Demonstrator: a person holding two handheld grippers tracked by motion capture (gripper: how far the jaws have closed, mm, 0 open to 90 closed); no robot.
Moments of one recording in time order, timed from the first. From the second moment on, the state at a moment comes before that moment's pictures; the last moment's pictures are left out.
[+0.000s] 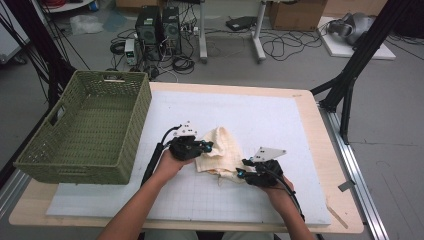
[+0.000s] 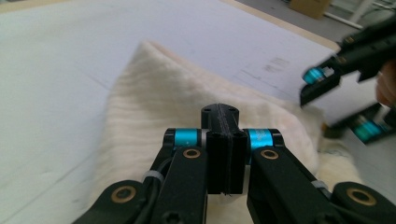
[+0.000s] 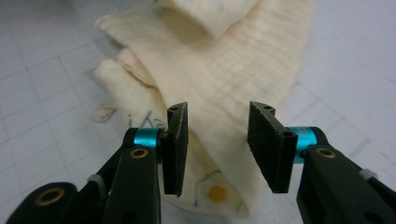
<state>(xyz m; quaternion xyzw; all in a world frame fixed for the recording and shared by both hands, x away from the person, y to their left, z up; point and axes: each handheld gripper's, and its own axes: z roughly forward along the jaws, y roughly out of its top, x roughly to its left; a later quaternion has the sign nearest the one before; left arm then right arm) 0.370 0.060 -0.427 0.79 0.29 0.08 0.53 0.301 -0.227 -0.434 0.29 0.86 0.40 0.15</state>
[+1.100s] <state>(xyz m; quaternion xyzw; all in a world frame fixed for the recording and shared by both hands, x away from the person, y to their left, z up) 0.418 0.085 -0.439 0.72 0.45 0.18 0.49 0.329 -0.292 -0.419 0.46 0.75 0.40 0.24</state>
